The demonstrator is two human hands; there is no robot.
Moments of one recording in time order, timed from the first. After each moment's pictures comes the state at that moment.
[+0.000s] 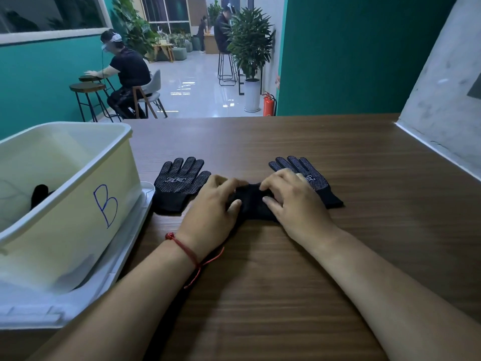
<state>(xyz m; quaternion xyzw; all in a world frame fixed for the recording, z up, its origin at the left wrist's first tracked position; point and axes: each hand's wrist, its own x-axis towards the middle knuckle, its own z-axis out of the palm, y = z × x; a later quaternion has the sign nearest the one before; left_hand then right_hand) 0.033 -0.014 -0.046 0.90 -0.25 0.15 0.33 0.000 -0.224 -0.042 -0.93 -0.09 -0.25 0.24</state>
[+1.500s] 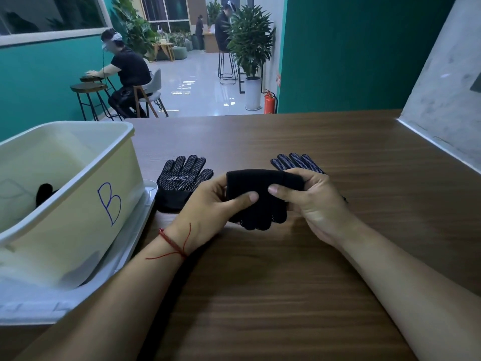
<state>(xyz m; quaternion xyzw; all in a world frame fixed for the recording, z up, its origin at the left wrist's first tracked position) 0.006 -0.013 -0.011 0.68 -0.24 -0.08 0.69 -0.021 -0.233 -0.017 -0.64 -0.08 -0.06 0.77</state>
